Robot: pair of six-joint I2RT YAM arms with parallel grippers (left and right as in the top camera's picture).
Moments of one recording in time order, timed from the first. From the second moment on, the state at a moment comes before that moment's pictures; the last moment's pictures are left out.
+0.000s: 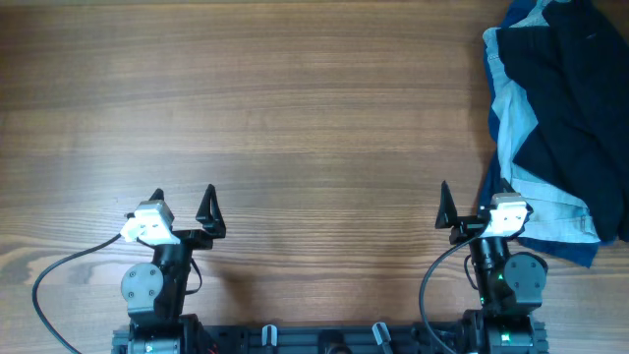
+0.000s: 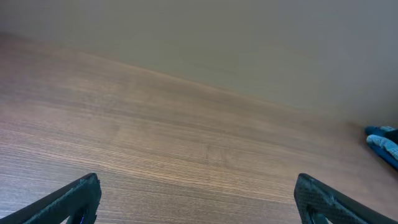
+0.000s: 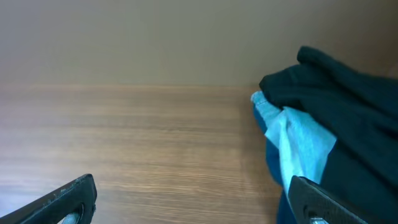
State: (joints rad) left arm 0.07 0.05 0.01 -0.06 0.13 -0.29; right arm -0.03 0.10 0.01 0.00 -0.07 0.01
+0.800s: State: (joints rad) left arm 0.07 0.39 0.27 -0.02 0.26 -0.29; right arm -0.03 0.30 0.31 0.05 -0.08 0.33
